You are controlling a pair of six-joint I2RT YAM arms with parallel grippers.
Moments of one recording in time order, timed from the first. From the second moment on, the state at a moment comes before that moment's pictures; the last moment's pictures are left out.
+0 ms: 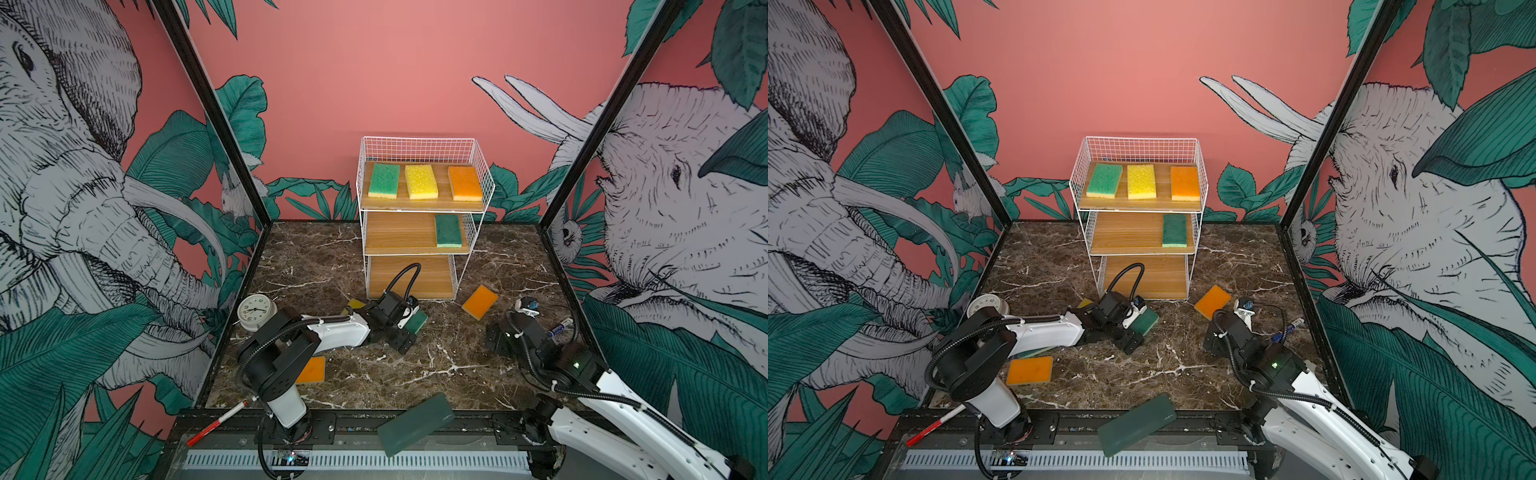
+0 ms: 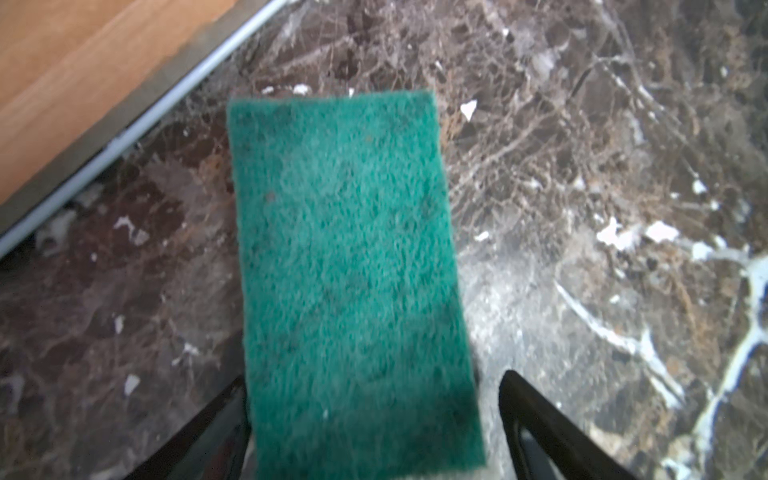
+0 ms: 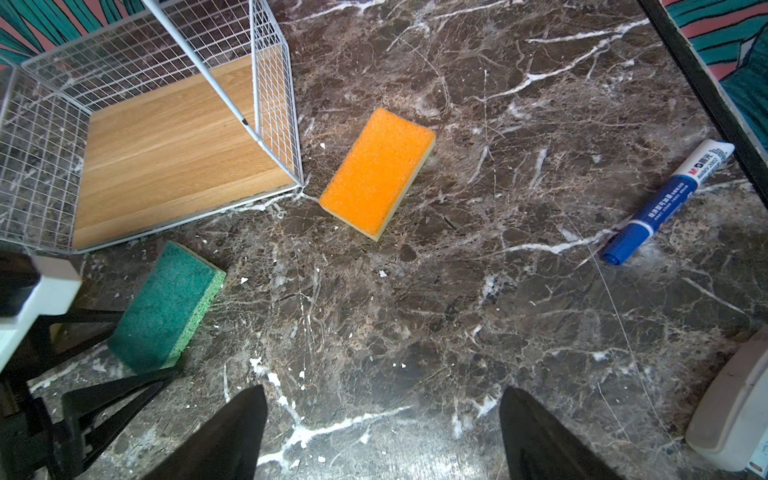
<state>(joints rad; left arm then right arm) -0.85 1.68 0.84 -0.16 0.09 -0.05 0.74 0.68 0.71 -0.97 0.46 0.85</state>
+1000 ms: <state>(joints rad) -0.90 1.72 0.89 -0.22 -0.02 -0.07 0.74 0.59 0.69 -1.01 0.47 0.86</state>
